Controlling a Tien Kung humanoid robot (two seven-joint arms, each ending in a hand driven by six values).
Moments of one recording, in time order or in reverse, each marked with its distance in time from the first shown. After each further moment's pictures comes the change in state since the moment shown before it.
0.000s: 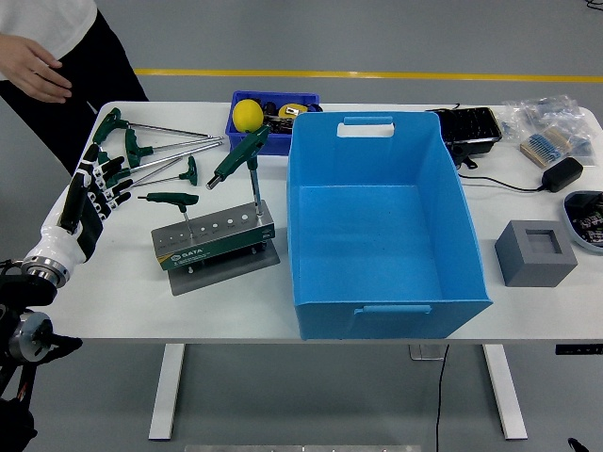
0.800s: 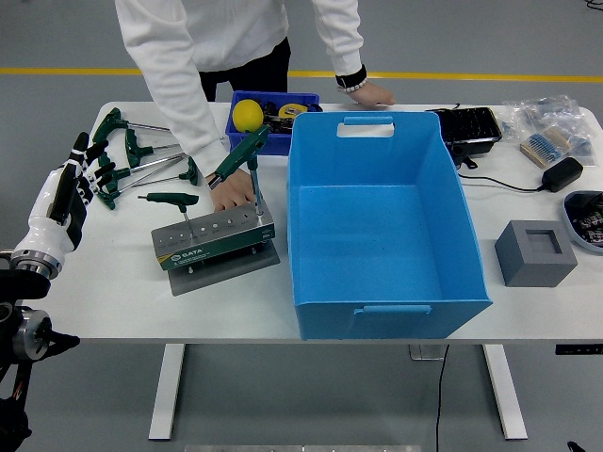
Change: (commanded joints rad) left arm 0.002 0.013 0.014 -0.041 0.165 0.064 -0.121; right arm -0.009 0.003 0.010 0.000 -0.016 -0.001 -0.005
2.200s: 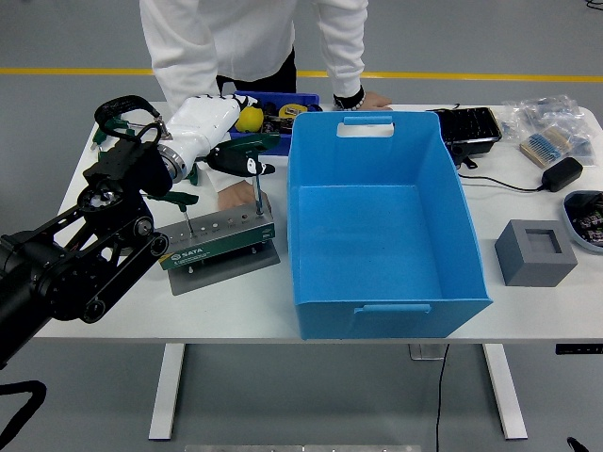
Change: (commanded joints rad) left arm -0.620 0.104 0.677 0.245 0.878 -0.075 0.262; right arm 0.011 -0.003 0.002 0.003 -0.004 -0.001 -0.003
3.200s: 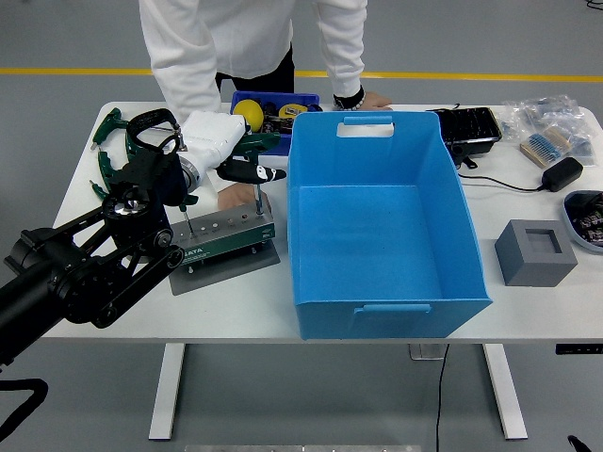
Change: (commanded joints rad) left arm -0.044 -0.005 0.134 0.035 0.017 0.029 0.115; right arm 0.002 -0.002 0.001 0.000 -0.002 0.000 0.000
